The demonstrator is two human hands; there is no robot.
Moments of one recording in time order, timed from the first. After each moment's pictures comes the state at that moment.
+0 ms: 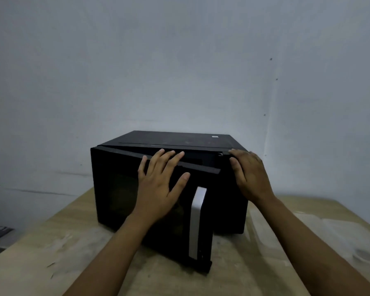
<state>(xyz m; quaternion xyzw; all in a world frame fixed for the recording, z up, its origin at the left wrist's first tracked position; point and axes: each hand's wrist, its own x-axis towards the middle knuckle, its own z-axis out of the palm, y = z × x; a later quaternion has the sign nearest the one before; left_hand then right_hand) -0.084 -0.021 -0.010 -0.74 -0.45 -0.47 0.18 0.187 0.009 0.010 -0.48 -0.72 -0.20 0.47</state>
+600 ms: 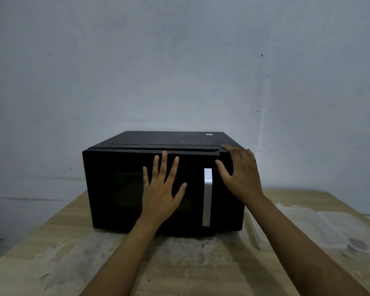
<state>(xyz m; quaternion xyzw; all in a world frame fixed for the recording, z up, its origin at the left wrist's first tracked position) -0.076 0.043 -0.058 -0.75 -0.49 -0.39 0.22 0.164 0.011 0.003 -0.51 -0.67 -0.22 0.50</state>
